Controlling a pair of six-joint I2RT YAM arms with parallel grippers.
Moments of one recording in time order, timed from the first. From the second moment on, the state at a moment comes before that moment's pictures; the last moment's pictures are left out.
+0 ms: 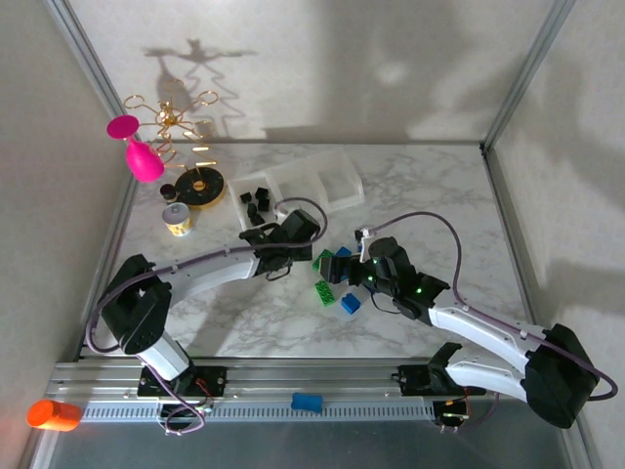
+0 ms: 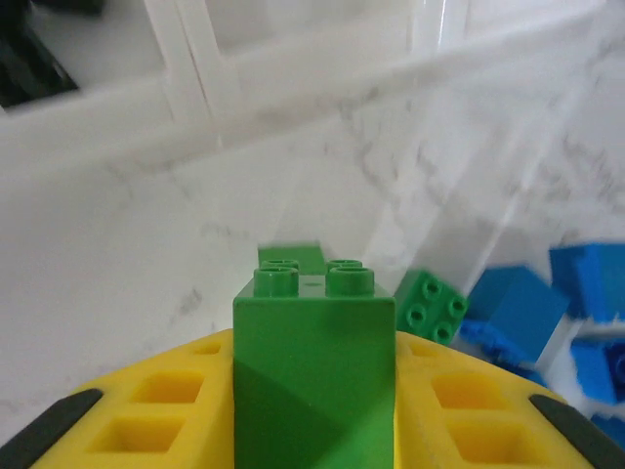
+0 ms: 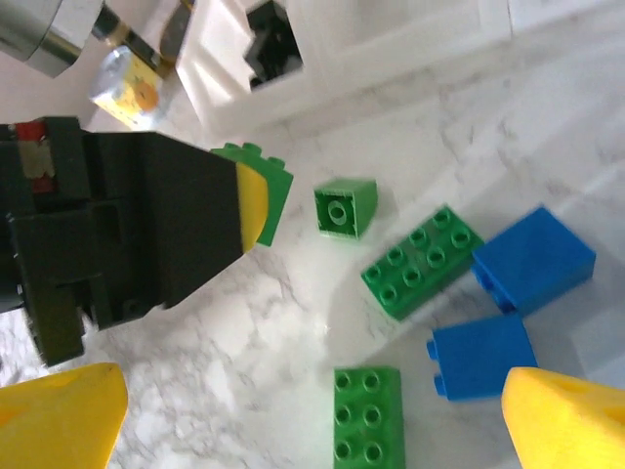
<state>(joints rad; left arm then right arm) -0.77 1.62 1.15 -0.46 -0.35 -0.76 0.80 1.07 0.59 -0.02 -0.02 0.59</state>
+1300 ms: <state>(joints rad) -0.49 2.33 2.00 -0.56 -0.30 -0.59 0.66 1.33 0.79 0.03 -0.06 0.56</state>
